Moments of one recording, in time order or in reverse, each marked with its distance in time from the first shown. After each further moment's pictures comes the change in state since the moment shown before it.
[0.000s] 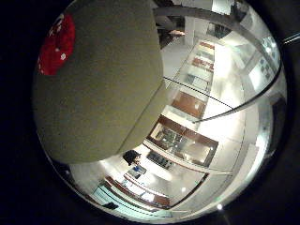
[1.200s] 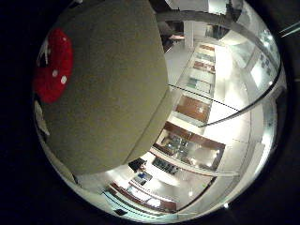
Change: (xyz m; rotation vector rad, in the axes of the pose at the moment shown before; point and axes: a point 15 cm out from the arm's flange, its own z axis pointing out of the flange) arm -0.008 -0.036 0.003 0.177 -0.063 0.016
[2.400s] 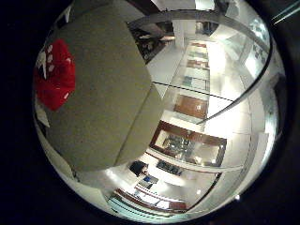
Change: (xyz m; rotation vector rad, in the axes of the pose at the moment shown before) arm 0.108 0.064 -0.078 -0.011 0.084 0.068
